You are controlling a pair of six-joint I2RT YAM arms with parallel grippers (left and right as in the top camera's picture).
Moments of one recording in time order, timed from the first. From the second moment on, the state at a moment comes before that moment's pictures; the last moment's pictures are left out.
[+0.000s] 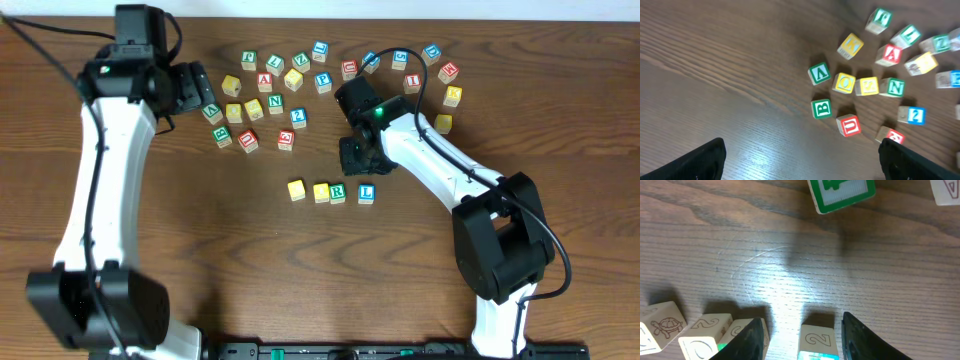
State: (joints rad) left arm 0.02 1.70 1.68 -1.03 -0.10 -0.31; right arm 0.52 2.05 1.56 -0.90 -0.01 0.43
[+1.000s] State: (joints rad) left arm -0.09 1.63 1.68 -1.20 -0.09 -0.33; right arm 0.38 1.94 1.48 -1.16 -0.08 0.40
